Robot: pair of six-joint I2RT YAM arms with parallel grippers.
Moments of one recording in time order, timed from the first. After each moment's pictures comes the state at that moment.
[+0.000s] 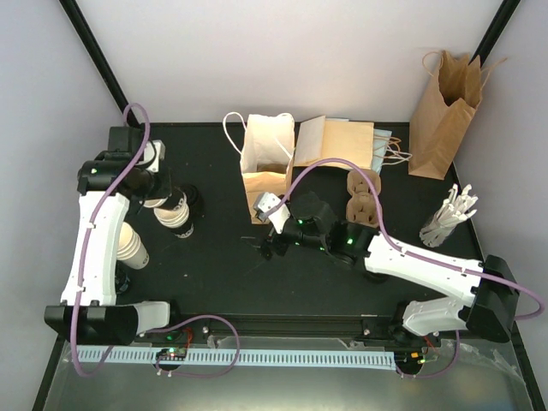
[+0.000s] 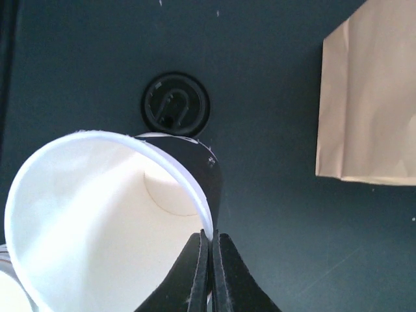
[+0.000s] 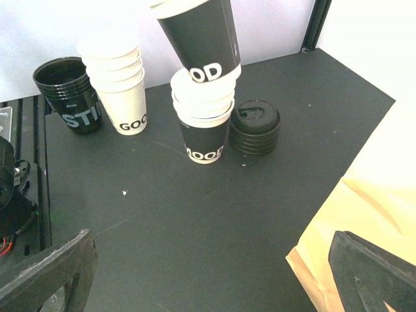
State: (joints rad) left arm 0.01 1.25 1.48 -1.27 0.09 -0.13; right arm 1.07 1.30 1.01 -0.12 -0.06 -0.05
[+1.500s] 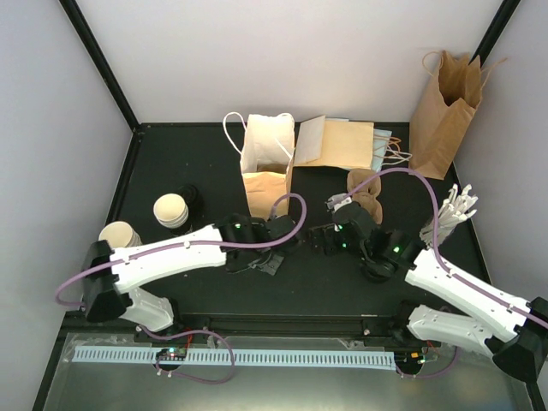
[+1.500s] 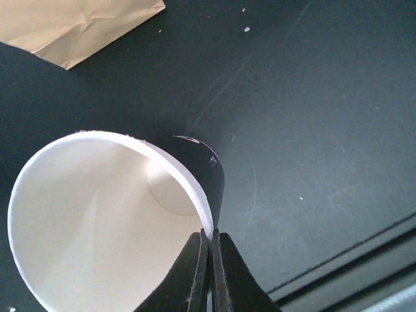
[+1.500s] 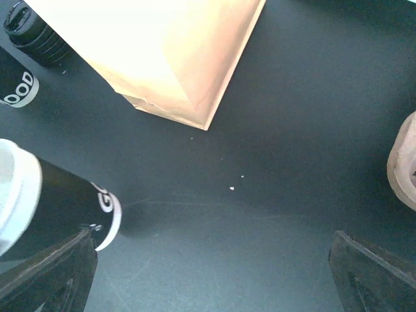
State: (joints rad) left arm -1.16 1.40 1.24 -1.08 -0.24 -0.61; right arm 0.88 0.98 0.84 -0.62 0.19 0.50
